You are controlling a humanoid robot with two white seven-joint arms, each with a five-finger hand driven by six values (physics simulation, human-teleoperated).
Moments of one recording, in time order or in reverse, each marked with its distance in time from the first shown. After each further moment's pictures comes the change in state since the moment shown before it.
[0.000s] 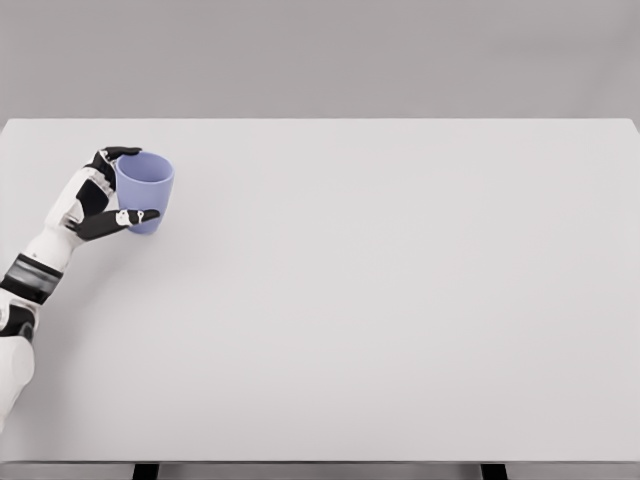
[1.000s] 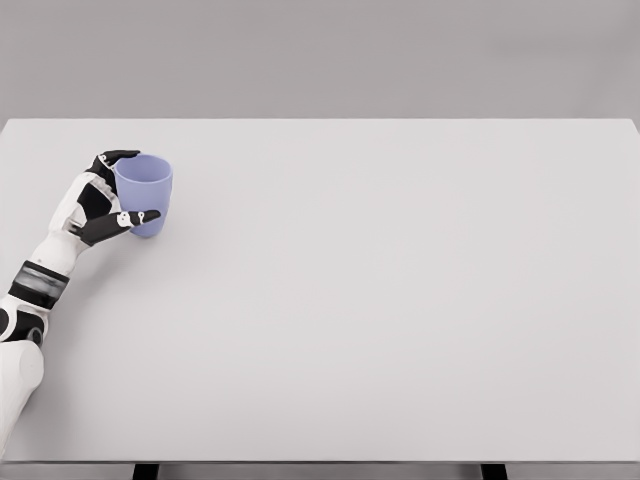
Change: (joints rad) left arm 0.002 -0.022 -0.005 0.032 0.058 0.000 0.000; right arm 0.000 0.000 0.000 0.000 0.000 0.000 0.000
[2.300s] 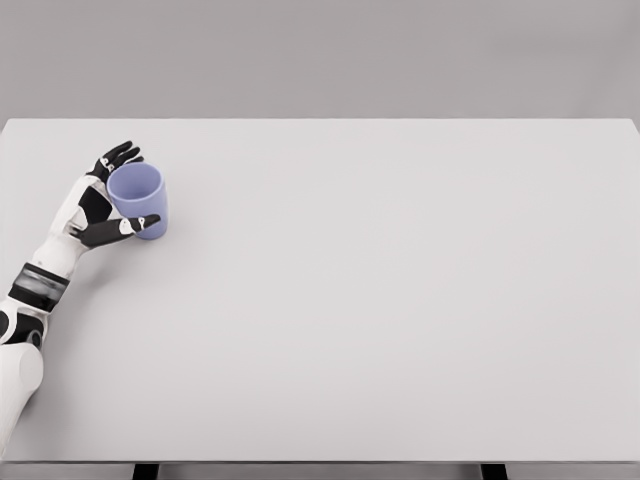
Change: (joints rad) left arm 0.009 0.001 0.002 -0.007 -0.014 -0.003 0.002; right arm 0.000 0.000 0.000 0.000 0.000 0.000 0.000
